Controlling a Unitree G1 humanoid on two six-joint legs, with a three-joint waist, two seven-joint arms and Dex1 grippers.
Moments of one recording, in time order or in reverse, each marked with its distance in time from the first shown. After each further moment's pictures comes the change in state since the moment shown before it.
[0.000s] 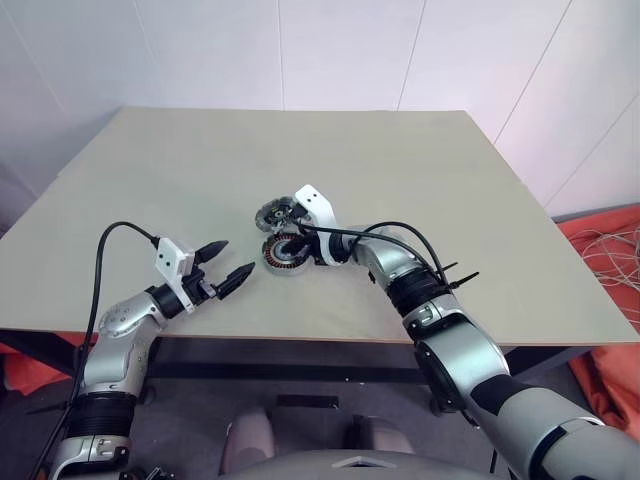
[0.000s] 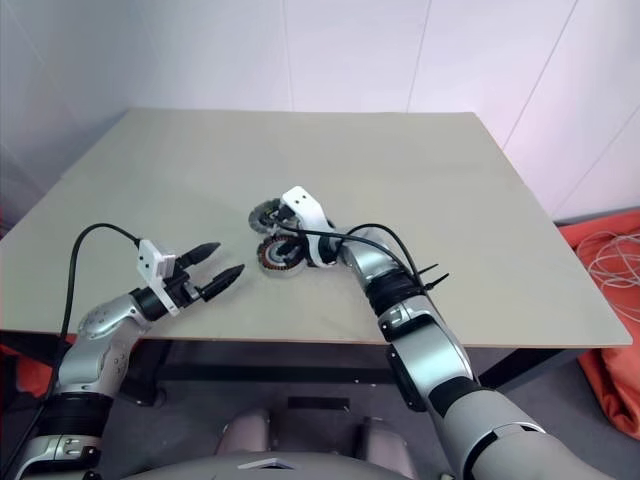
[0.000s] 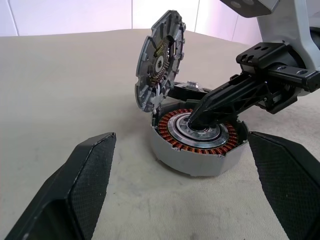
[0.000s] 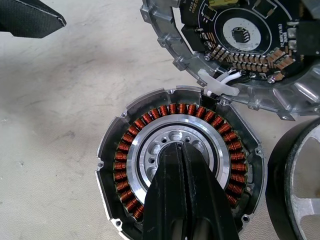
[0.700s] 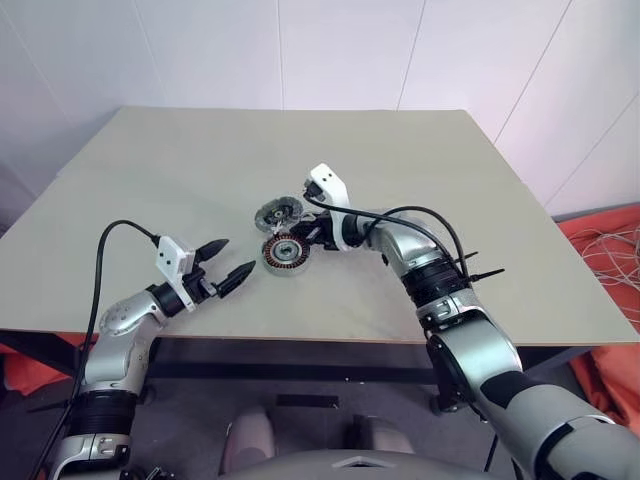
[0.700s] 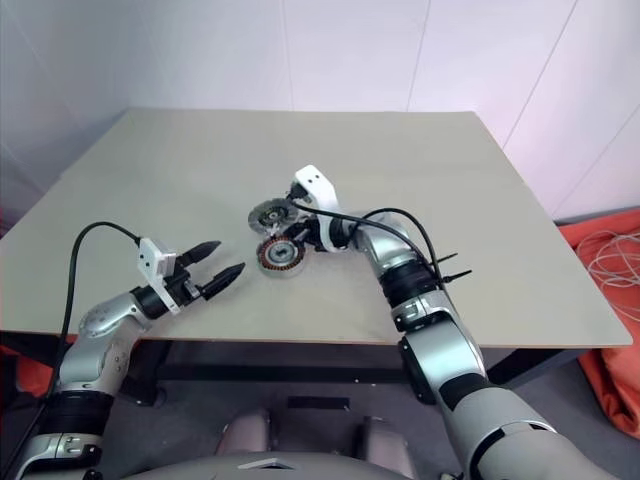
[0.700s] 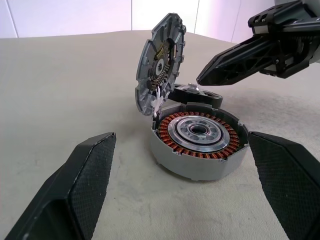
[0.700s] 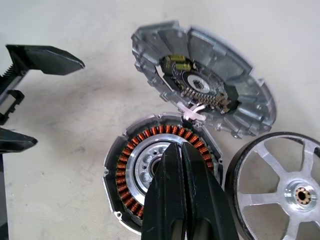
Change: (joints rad) left arm -0.008 -0.002 -0.001 0.003 0.000 0.000 0.001; right arm -0.014 -0.070 -0.051 -0.166 0.066 0.120 0.045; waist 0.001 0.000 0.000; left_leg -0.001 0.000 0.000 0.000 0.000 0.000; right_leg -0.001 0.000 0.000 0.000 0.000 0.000
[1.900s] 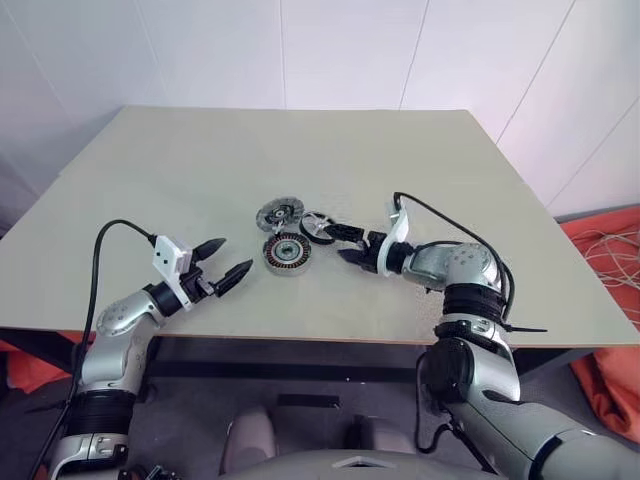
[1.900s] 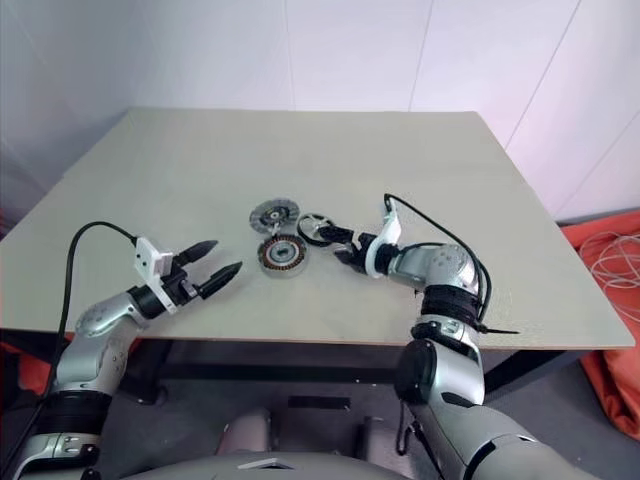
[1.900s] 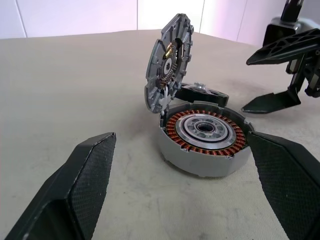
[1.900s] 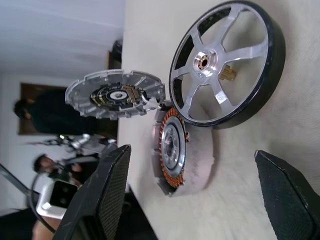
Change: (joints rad) left arm 0.000 0.008 0.011 0.002 0.000 0.000 0.001; right arm 0.091 0.119 -0.888 0.018 0.428 0.679 -0.521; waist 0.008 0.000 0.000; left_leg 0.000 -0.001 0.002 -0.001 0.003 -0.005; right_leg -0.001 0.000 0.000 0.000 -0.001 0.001
